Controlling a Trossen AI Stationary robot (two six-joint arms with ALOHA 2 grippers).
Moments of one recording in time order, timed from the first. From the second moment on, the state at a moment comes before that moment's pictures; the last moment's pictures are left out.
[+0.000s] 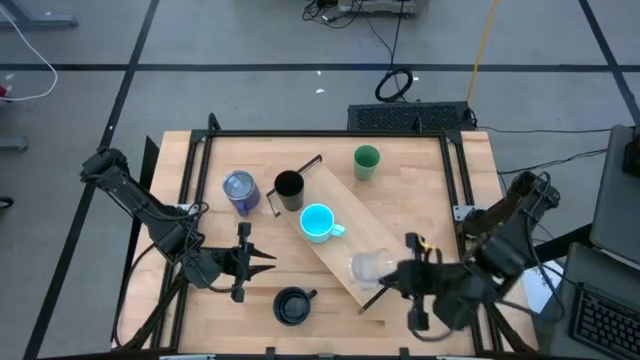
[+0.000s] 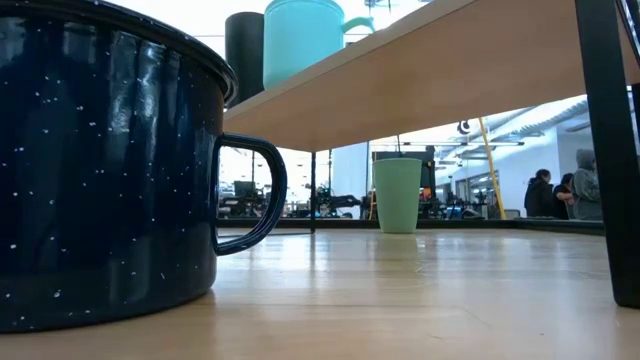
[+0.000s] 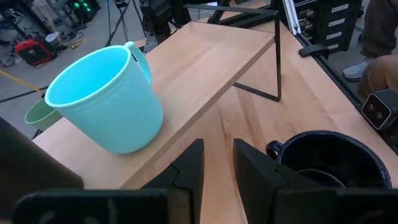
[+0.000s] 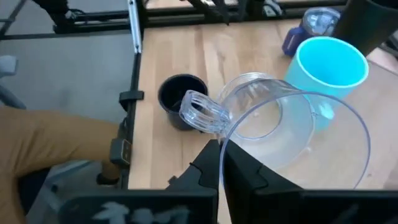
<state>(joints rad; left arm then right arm) -0.71 1.17 0.85 -0.24 -0.66 -0.09 0.77 1.56 1.78 -1.09 0.58 0.65</state>
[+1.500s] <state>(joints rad) -0.71 1.17 0.85 -0.26 -0.66 -0.10 0.49 1.73 1.84 -1.27 0.05 0.75</state>
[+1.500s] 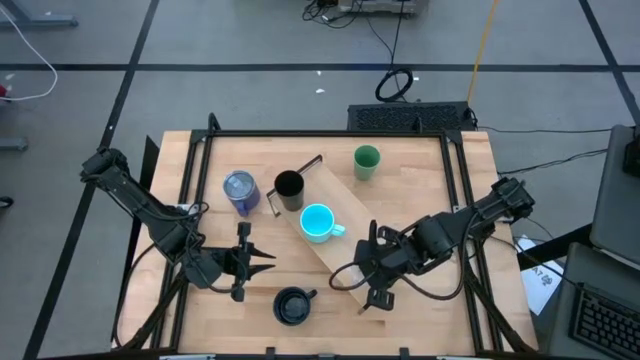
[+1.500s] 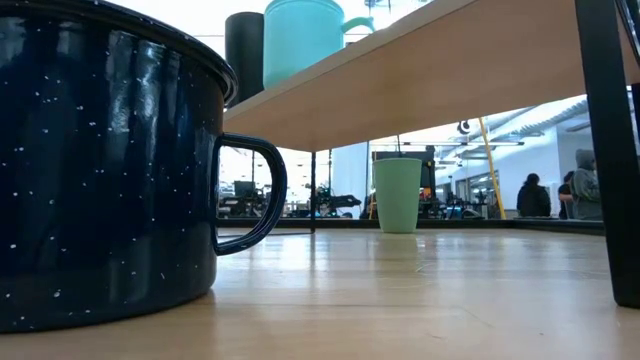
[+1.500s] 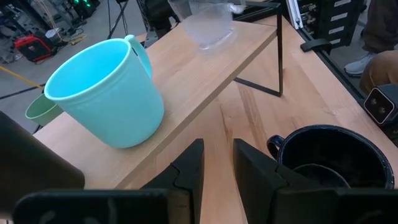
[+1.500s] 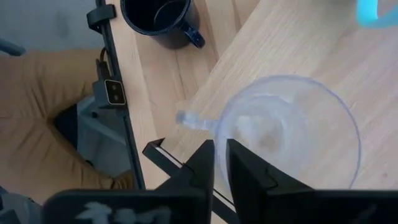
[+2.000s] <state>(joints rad) -0.70 1.17 0.85 -0.26 -0.66 -0.10 0.48 1.70 1.84 -1.24 0.13 0.74</state>
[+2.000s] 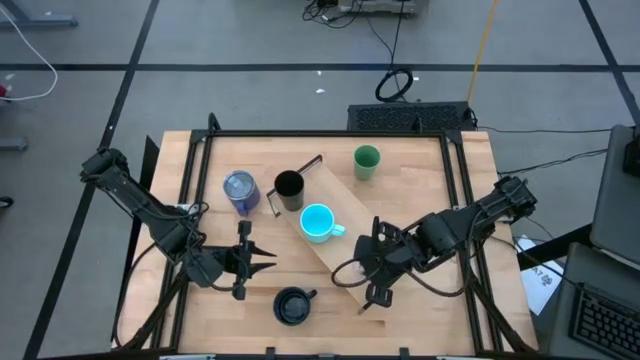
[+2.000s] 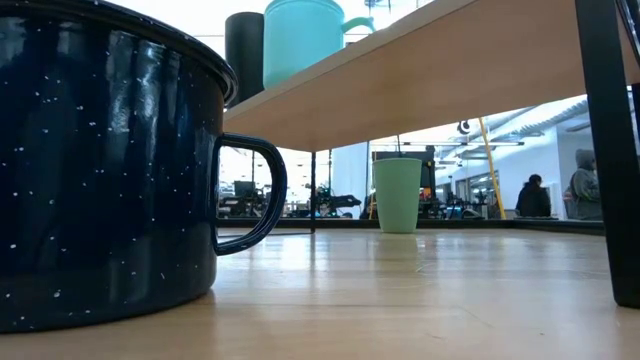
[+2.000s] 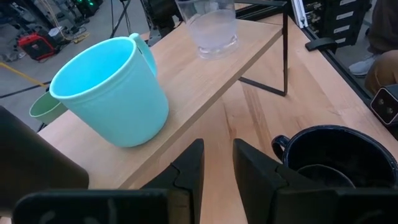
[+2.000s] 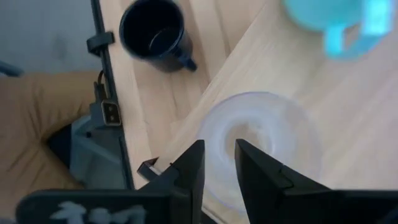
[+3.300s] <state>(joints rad) -0.70 1.17 0.85 -0.26 -0.66 -0.11 0.67 1.64 1.50 -1.22 0.47 1.02</state>
